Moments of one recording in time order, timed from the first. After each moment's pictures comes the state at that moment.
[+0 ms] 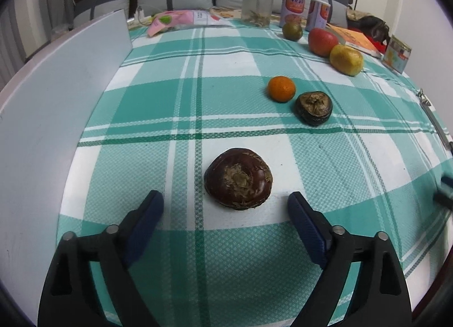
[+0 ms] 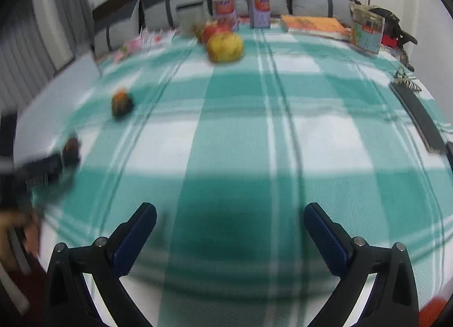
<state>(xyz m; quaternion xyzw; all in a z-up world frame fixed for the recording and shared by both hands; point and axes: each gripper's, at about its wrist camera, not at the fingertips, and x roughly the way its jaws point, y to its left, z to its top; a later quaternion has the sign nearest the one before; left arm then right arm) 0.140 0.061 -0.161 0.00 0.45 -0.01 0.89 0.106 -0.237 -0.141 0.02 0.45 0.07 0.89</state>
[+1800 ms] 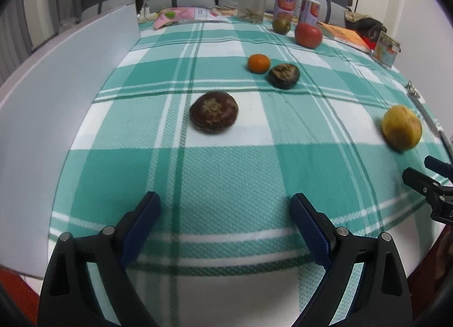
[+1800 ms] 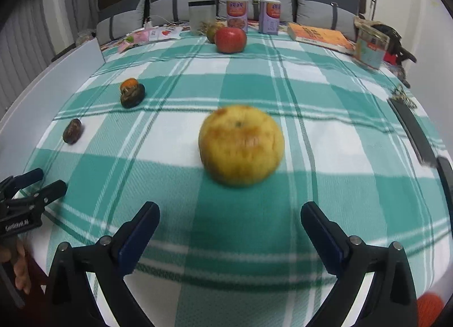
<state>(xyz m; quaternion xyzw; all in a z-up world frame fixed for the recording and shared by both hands) 0.068 0.043 -0.158 -0.01 0.45 -0.01 0.90 0.082 -0.205 -0.143 -0.03 0.46 0.06 0.89</state>
